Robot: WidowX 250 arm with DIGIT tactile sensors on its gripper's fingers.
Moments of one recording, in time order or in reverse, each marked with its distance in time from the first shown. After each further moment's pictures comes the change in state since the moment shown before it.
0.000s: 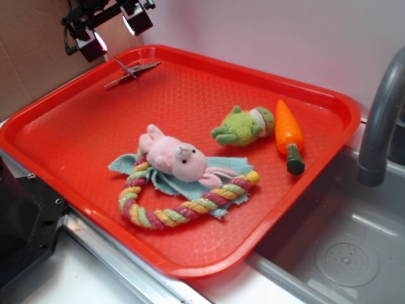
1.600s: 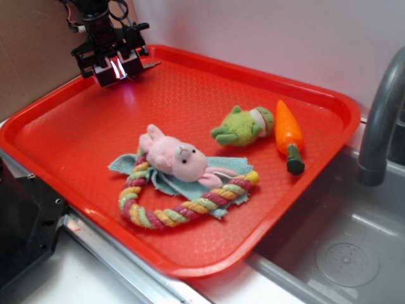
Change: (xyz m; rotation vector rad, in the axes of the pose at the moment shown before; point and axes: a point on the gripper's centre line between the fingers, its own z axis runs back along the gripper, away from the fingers) arm 0.001 0.023 -0.053 0.176 0.001 -0.021
